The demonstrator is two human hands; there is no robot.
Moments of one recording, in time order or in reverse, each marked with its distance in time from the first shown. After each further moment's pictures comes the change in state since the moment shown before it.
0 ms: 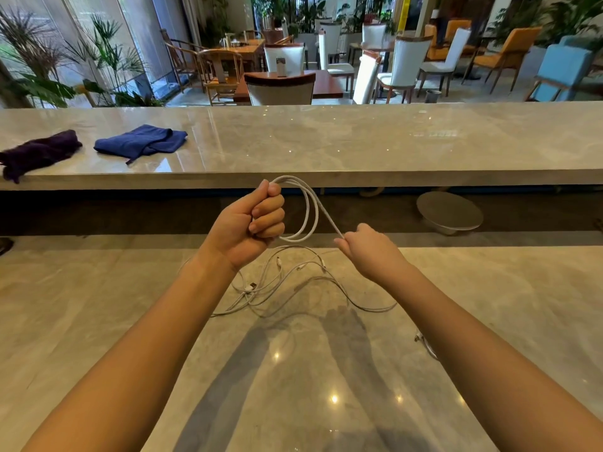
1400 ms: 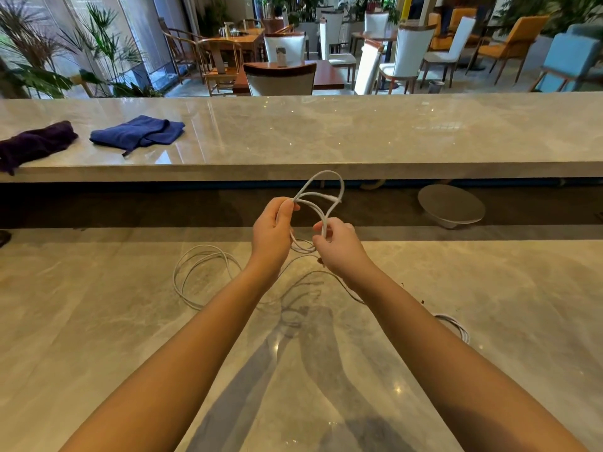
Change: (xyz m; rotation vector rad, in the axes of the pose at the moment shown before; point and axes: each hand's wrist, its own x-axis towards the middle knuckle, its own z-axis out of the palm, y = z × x) left_hand 0.019 -0.063 -0.005 1.058 0.669 0.366; right_hand -0.008 -0.048 0.008 0.894 0.037 0.262
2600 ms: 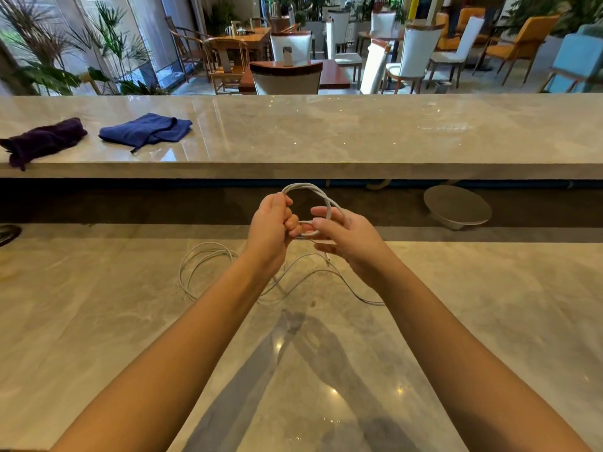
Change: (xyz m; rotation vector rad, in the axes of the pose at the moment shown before) left_hand 0.000 0.021 -0.011 -0.552 -0.036 -0.314; right_hand -0.016 -0.010 -0.021 0.421 -0.225 -0.065
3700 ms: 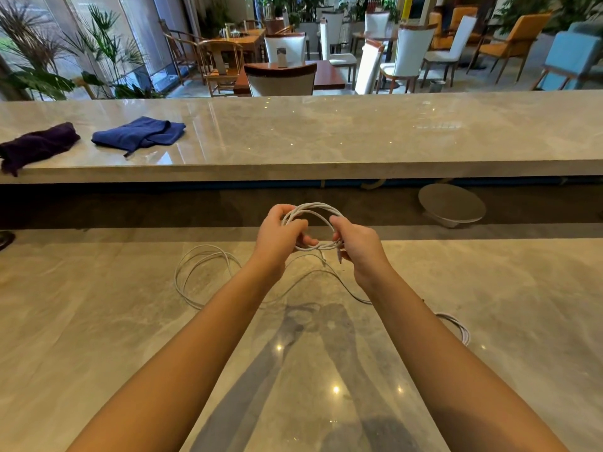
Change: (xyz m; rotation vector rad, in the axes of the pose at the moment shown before) left_hand -0.002 -0.013 0.007 0.451 0.022 -0.020; right_hand 0.014 0.023 -0.009 0.076 0.381 0.153
